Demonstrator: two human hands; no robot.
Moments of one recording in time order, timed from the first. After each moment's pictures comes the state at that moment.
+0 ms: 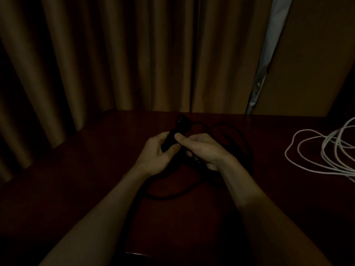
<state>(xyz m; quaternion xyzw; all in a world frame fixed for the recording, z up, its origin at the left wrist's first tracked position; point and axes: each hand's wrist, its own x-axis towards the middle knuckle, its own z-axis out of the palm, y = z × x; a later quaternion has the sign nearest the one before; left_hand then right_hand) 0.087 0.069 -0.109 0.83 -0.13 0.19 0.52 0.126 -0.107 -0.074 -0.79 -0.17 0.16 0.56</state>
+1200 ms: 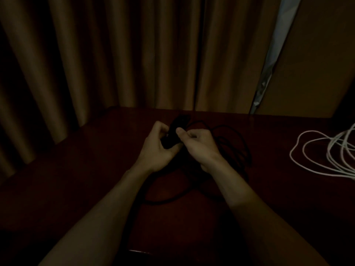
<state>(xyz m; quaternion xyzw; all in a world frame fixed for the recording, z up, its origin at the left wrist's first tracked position) 0.086 0.073 -0.106 0.82 -0.06 0.22 0.53 0.117 -0.077 -0.081 -0.77 -0.17 0.01 0.62</state>
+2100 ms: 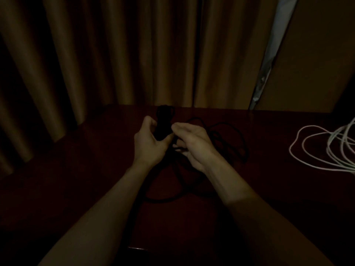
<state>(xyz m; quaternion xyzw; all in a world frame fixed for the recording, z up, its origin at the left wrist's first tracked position) 0.089 0.068 -0.109 0.81 0.03 0.34 0.47 0.114 -0.069 -0.085 -0.63 -0.14 0.14 0.75</state>
